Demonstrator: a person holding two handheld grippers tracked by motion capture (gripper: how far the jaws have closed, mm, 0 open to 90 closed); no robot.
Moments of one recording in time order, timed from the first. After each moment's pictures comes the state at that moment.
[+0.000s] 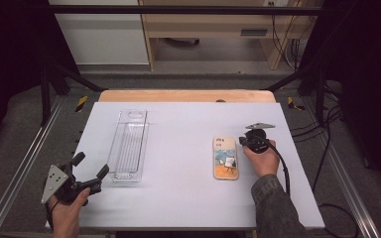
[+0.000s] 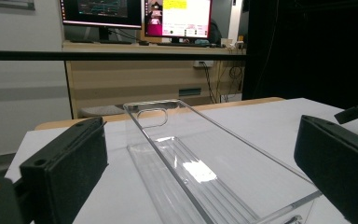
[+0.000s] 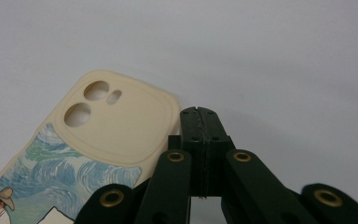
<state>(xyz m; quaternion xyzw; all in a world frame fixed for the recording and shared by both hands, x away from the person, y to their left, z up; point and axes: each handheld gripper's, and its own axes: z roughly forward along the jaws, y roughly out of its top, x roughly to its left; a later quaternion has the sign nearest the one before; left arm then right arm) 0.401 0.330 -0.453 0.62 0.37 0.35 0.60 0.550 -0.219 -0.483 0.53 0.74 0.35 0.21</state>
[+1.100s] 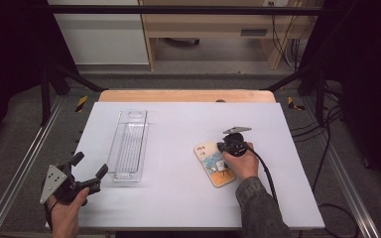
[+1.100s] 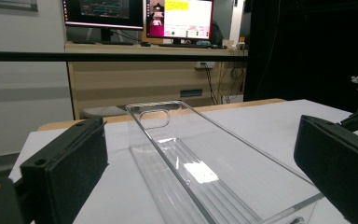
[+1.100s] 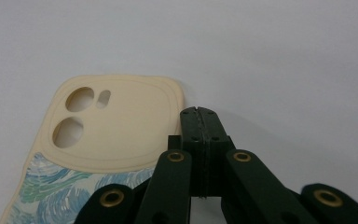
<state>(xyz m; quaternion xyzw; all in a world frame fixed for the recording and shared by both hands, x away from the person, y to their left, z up) 0.400 0.332 -0.452 0.61 0.37 0.36 0.60 0.551 -0.158 -0.497 0.48 0.78 0.37 0.15</state>
